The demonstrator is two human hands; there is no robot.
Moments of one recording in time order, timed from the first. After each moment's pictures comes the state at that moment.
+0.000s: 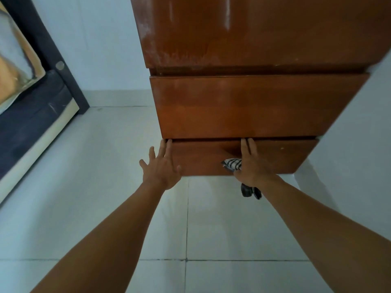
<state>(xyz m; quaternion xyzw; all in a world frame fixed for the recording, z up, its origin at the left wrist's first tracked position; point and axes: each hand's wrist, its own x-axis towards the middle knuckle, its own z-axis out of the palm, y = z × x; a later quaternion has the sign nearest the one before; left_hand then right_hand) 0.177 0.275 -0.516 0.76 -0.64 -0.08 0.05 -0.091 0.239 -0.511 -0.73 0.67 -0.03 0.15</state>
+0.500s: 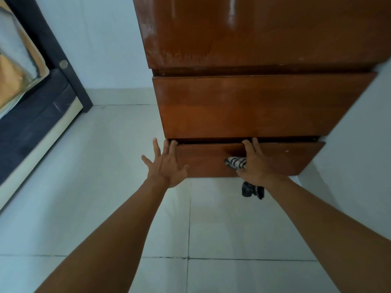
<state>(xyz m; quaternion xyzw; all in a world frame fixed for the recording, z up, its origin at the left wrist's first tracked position) 0.173 0.272 -0.508 0.74 -0.65 -0.11 0.08 -0.097 0.239 -0.500 -0.73 0.66 -0.07 0.19</state>
